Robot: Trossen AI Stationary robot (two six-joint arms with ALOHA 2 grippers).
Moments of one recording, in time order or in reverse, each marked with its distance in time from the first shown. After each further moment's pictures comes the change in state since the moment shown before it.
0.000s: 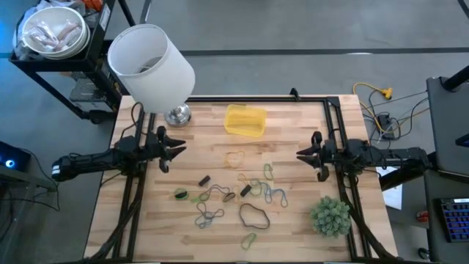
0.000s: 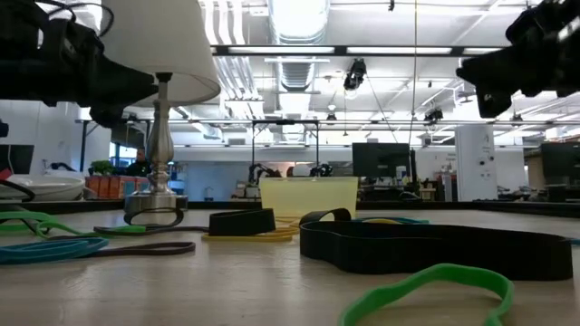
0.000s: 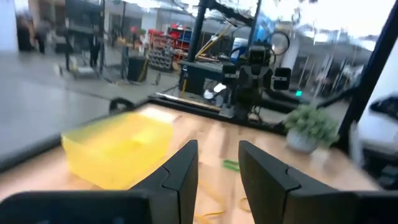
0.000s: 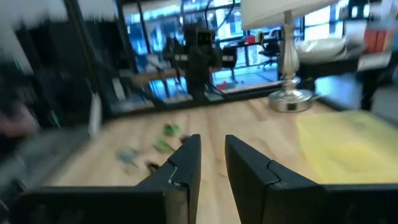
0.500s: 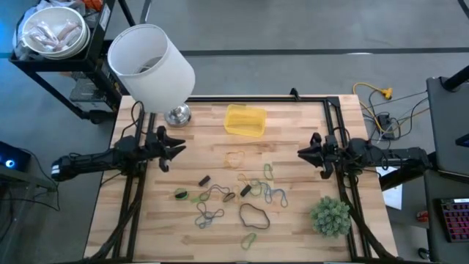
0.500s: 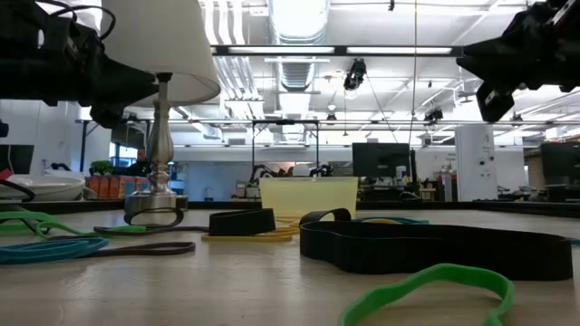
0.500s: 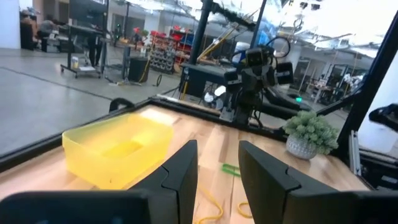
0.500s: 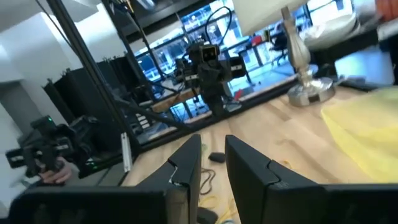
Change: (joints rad) left arm 0.000 0.018 0.000 0.016 -0.012 0.016; right arm 0.000 0.006 -0.004 0.056 -0.004 0.203
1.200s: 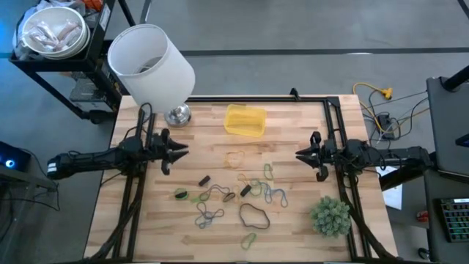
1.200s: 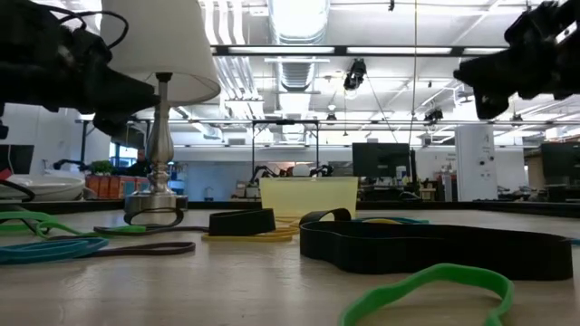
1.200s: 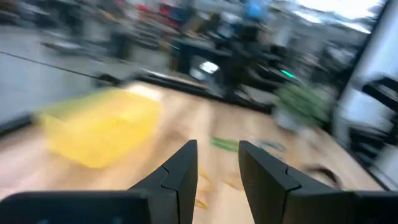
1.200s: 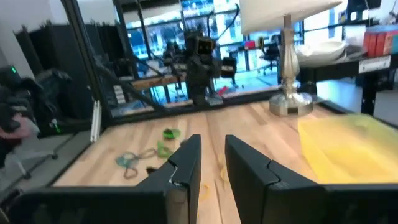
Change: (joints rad) left arm -0.002 0.108 0.000 0.001 0.157 0.011; right arm 0.000 0.048 -0.024 -0.005 0.006 -0.271
